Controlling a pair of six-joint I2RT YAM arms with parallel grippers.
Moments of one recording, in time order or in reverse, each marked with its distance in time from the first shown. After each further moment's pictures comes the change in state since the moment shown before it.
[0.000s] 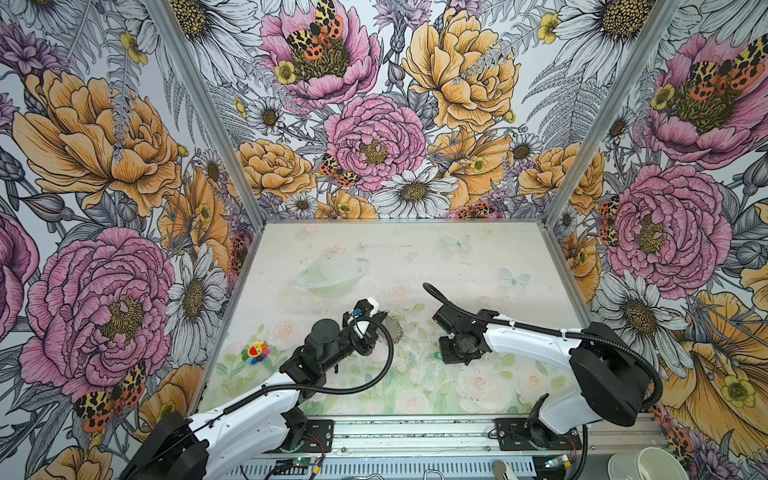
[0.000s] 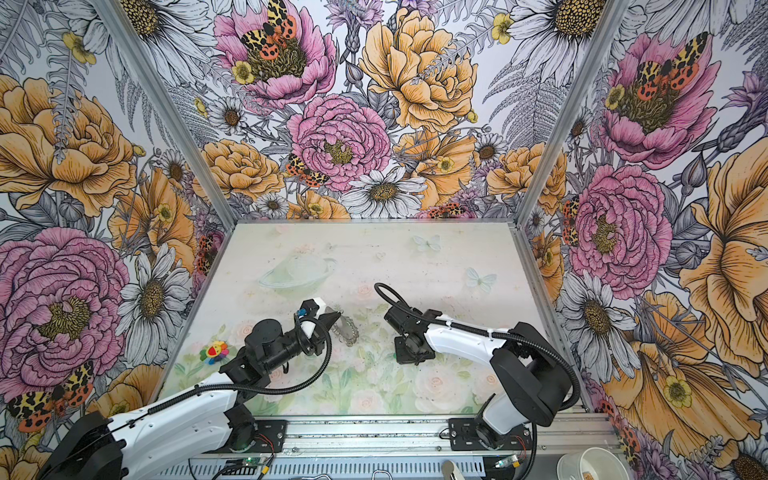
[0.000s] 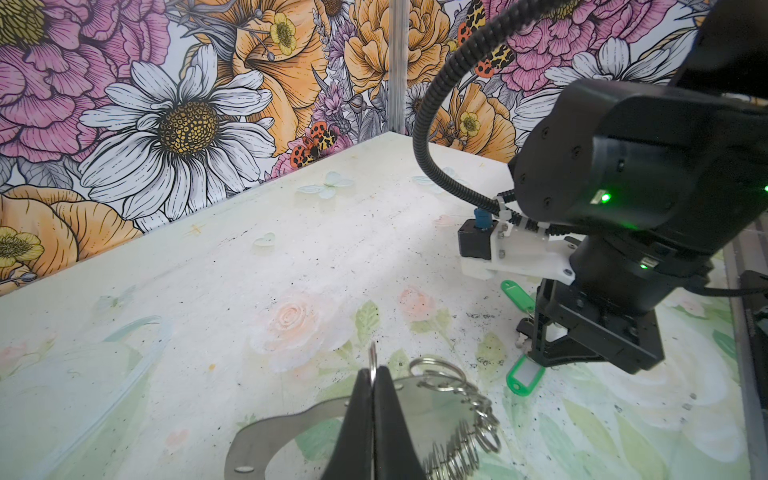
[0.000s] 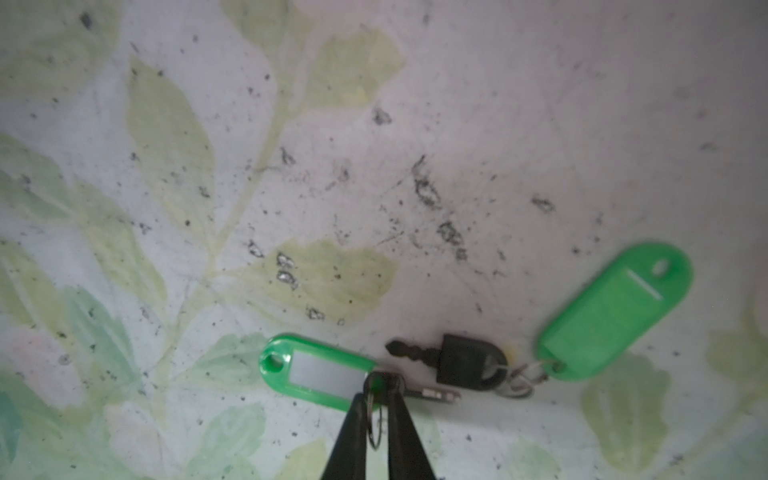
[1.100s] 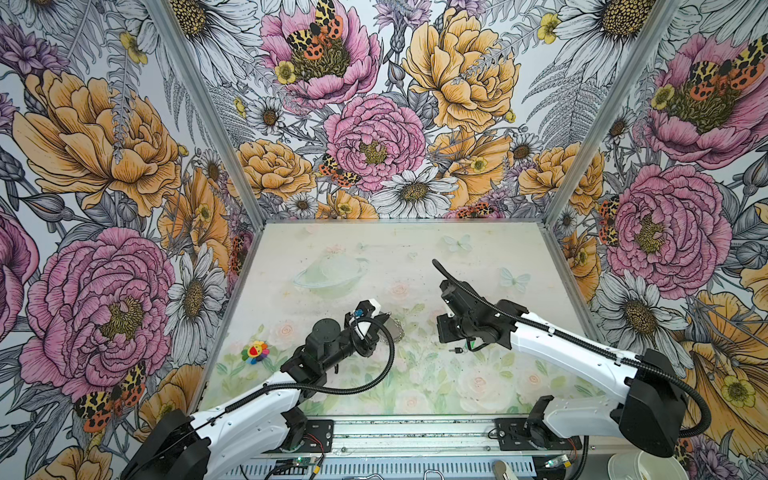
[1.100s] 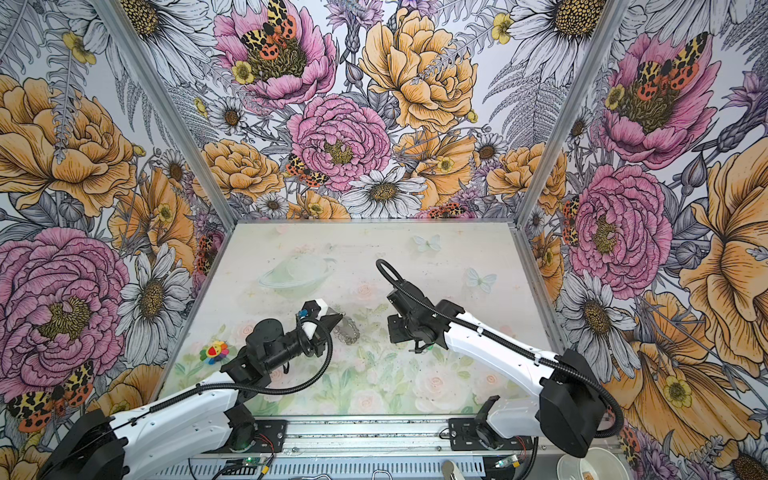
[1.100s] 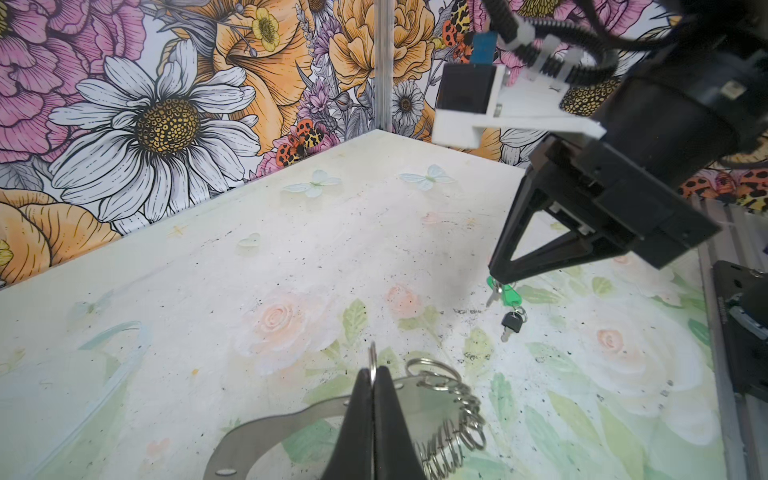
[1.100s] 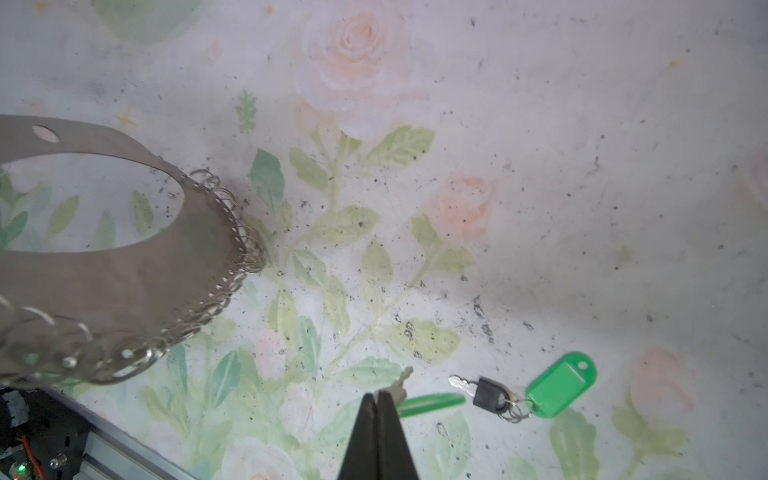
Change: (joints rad) left arm 0.000 0.013 0.000 0.006 0.059 0.000; right arm 0.000 -0.225 0.141 0.023 0.021 -0.180
